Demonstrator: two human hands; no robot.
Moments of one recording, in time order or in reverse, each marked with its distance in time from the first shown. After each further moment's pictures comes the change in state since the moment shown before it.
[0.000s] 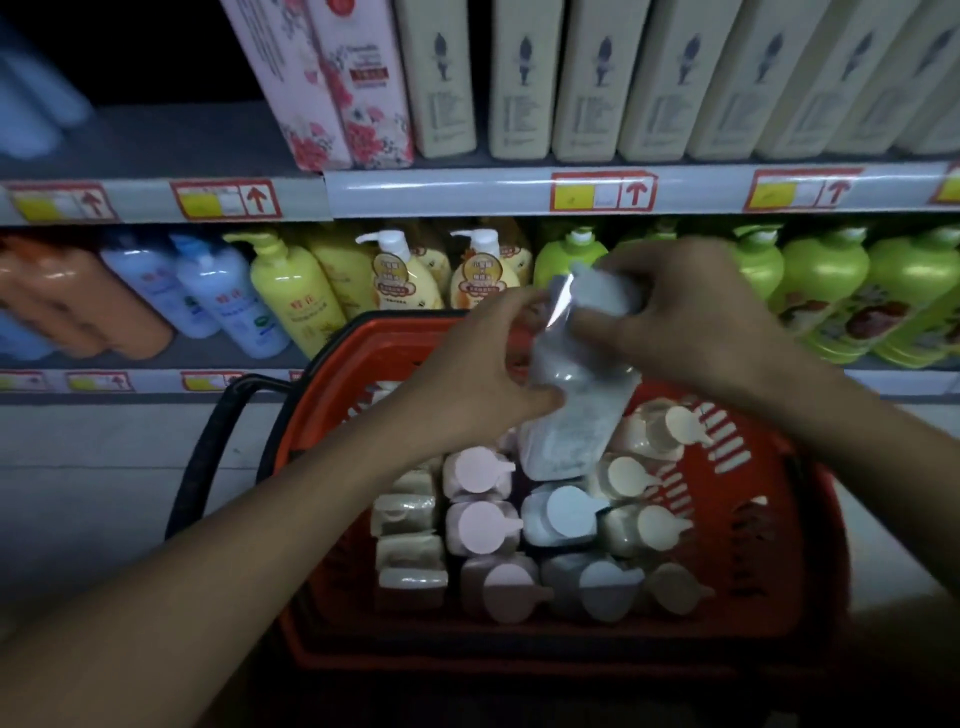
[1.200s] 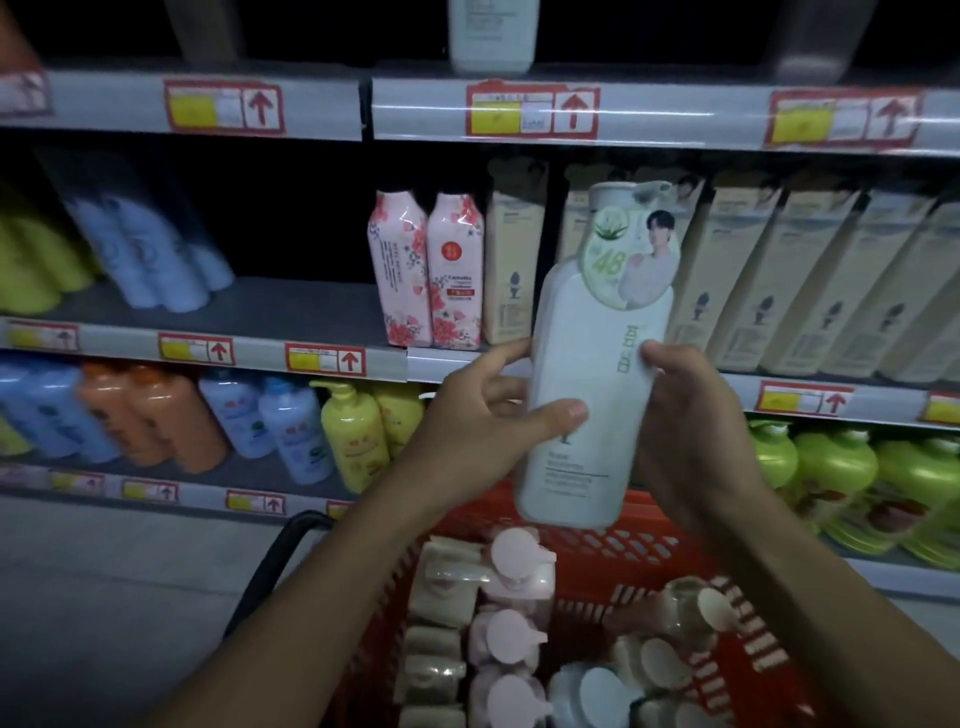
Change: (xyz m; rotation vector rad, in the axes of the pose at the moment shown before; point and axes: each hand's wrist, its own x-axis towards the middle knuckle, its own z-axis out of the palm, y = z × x) left_hand 0.003 0.049 -0.084 -0.431 0.287 0.033; right_hand 0.051 -0.049 -0.005 1.448 0.009 0.272
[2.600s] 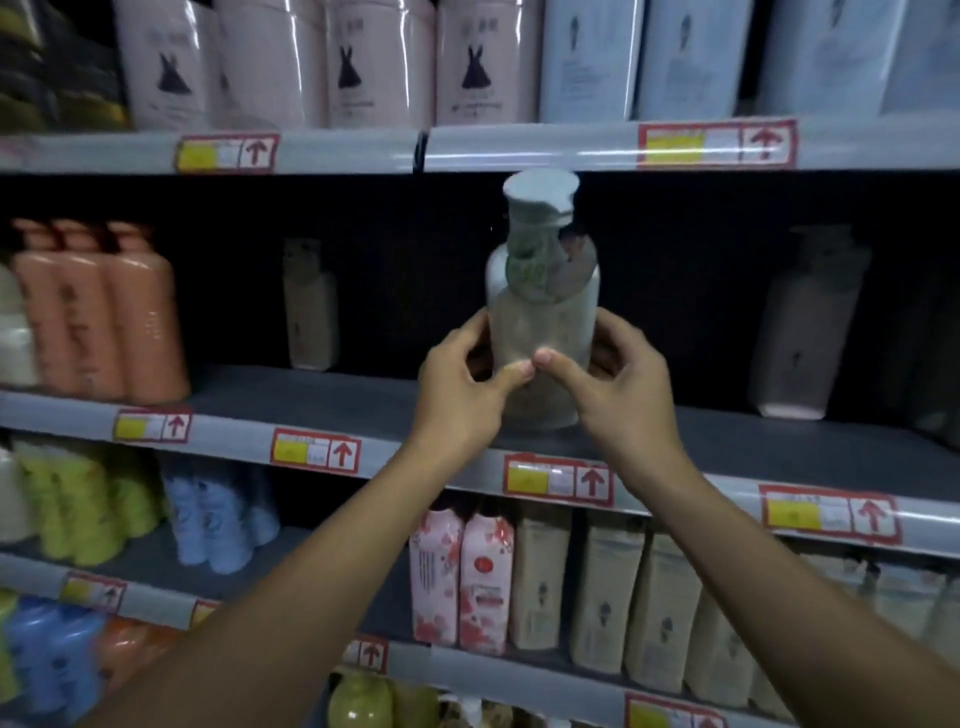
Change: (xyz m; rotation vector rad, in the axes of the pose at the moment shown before) left_hand 0.165 0.208 -0.100 0.157 0.442 0.606; right_hand 0.150 -0.190 0.162 -0.644 0.033 -0.884
